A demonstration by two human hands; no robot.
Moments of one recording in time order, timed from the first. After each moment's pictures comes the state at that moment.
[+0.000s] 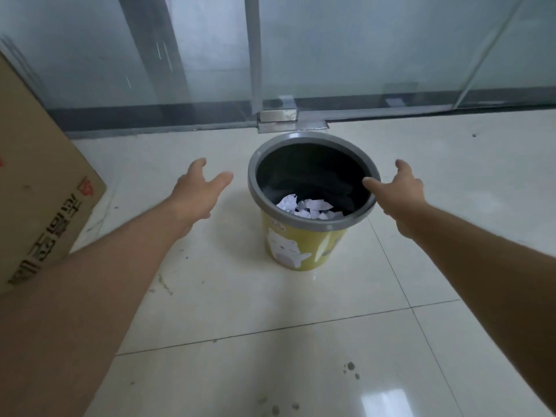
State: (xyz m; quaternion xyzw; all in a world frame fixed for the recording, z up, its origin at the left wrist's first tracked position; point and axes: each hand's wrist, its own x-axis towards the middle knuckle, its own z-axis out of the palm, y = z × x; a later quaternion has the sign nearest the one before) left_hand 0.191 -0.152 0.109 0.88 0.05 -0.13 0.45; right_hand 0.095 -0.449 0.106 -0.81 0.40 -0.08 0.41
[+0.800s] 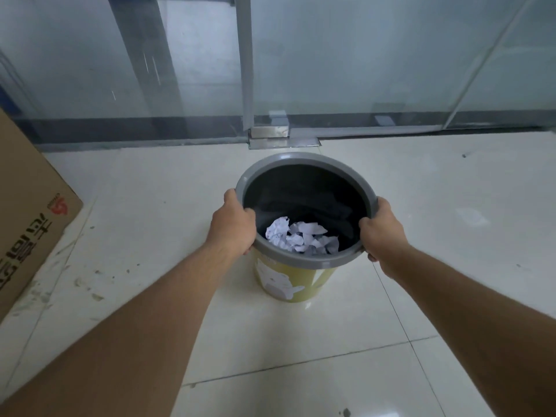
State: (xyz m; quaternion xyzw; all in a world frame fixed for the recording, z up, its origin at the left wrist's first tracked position) left_hand 0.192 -0.230 0.077 0.88 0.01 -0.11 0.46; right_hand 0.111 -0.447 0.073 -0.80 0.38 -0.06 0.45
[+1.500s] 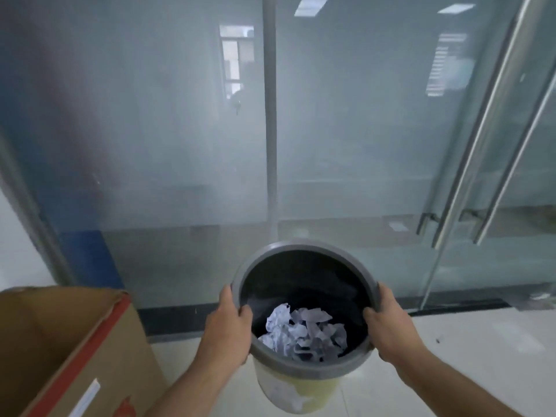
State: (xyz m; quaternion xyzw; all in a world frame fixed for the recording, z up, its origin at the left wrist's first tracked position) left_hand 0.136 -0.167 0.791 0.86 -0.02 -0.03 0.51; right_hand 0.082 -0.410 0.781 -0.84 0.26 -0.10 0.47
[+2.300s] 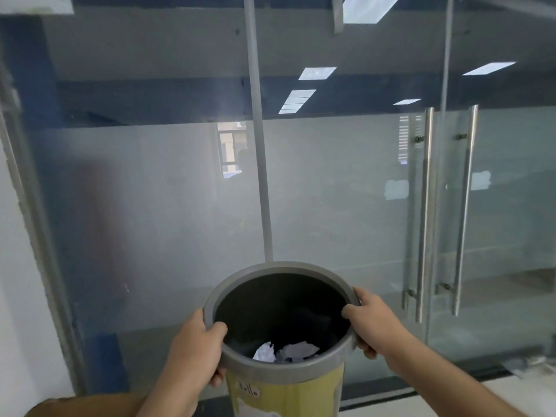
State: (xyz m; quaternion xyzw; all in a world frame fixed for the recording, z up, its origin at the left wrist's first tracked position) left_hand 0.020 -0.105 1.097 0.85 -0.01 0.02 0.53; right_hand -0.029 -0.362 1.094 -0.80 0.16 -0.12 0.57
